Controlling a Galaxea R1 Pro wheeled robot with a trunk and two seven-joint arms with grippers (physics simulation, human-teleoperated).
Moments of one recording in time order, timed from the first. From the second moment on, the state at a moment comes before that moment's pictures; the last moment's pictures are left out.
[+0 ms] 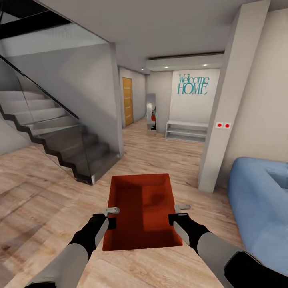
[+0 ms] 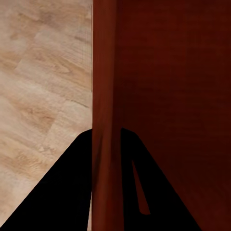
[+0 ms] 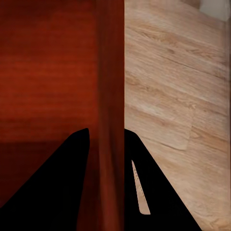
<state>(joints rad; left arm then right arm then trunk) -0.70 -0.12 0.04 -0.53 0.06 0.55 0.19 -0.83 0.08 0.60 -0.25 -0.54 0.24 -0.31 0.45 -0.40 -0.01</state>
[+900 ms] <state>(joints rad) -0.70 -0.12 0.04 -0.53 0.06 0.55 0.19 -0.83 0.08 0.60 -0.25 -0.54 0.24 -0.31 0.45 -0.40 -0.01</state>
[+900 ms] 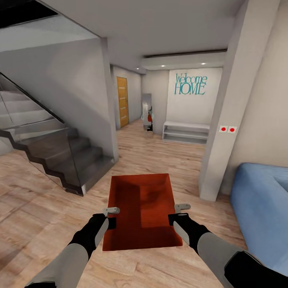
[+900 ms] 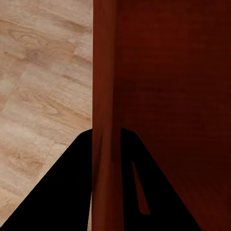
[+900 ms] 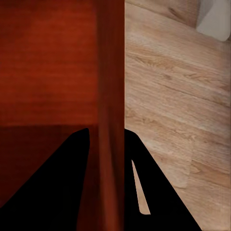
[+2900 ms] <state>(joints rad) -0.70 -0.12 0.04 -0.53 0.06 0.55 0.19 -0.83 0.08 0.61 -0.24 -0.54 0.24 -0.31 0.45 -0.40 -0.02</state>
